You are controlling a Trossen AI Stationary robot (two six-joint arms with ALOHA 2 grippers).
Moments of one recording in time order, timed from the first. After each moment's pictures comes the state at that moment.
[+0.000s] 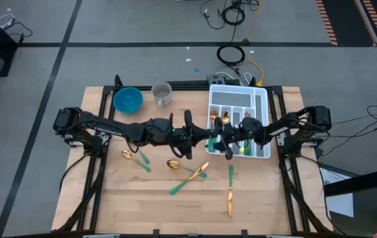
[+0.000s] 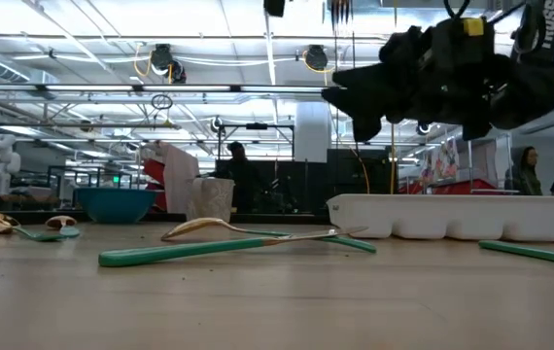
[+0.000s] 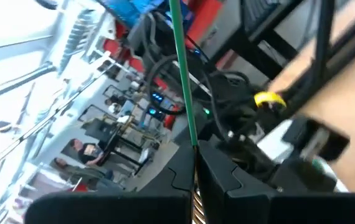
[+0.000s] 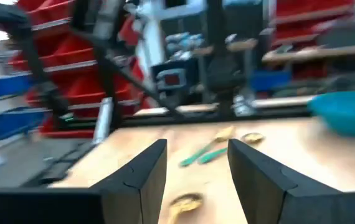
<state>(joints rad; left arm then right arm) -0.11 1.61 1.15 0.44 -0.18 0.97 -0.16 1.62 0.38 1.34 -0.38 0.19</state>
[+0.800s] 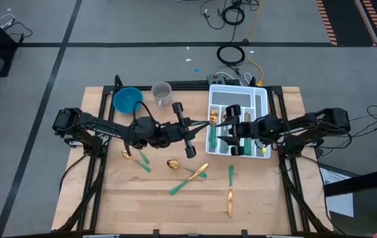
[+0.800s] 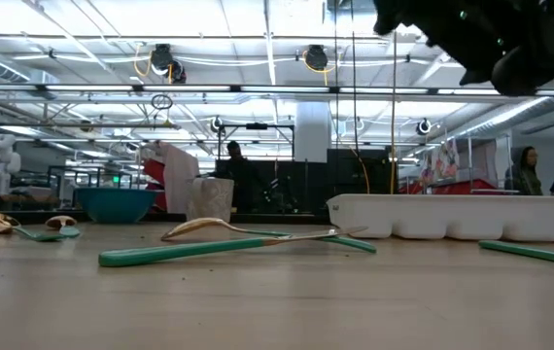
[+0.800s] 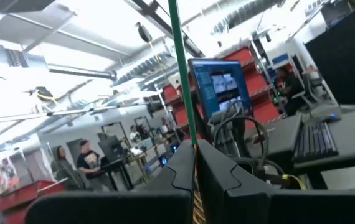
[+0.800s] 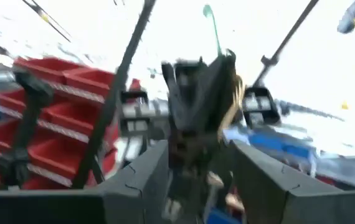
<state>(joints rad) -0.13 1.60 1.15 0.86 -0.24 0.55 -0.10 1.39 0.43 1.57 -0.34 -0.14</state>
